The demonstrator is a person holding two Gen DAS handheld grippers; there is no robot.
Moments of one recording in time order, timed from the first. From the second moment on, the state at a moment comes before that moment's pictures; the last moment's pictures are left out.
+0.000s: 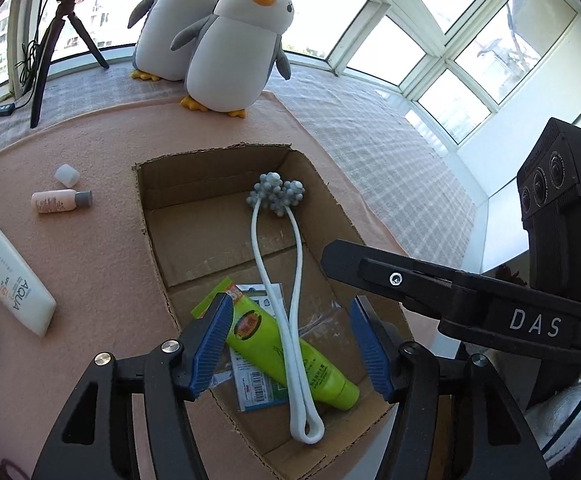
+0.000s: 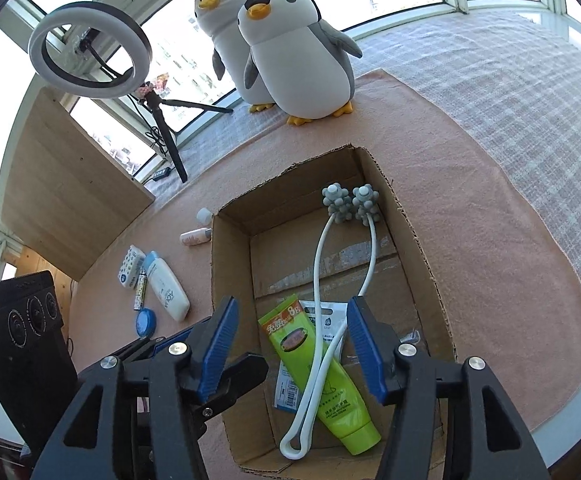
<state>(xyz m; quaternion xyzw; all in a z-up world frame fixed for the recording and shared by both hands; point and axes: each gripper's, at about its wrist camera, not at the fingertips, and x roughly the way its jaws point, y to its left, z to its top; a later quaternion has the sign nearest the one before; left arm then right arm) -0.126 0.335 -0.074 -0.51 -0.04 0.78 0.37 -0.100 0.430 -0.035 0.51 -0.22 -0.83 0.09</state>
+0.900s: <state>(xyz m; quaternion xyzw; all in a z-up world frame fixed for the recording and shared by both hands) -0.153 0.112 -0.090 -0.52 -0.09 0.82 0.21 -0.049 0.336 -0.030 0.47 -0.18 -0.85 0.16</state>
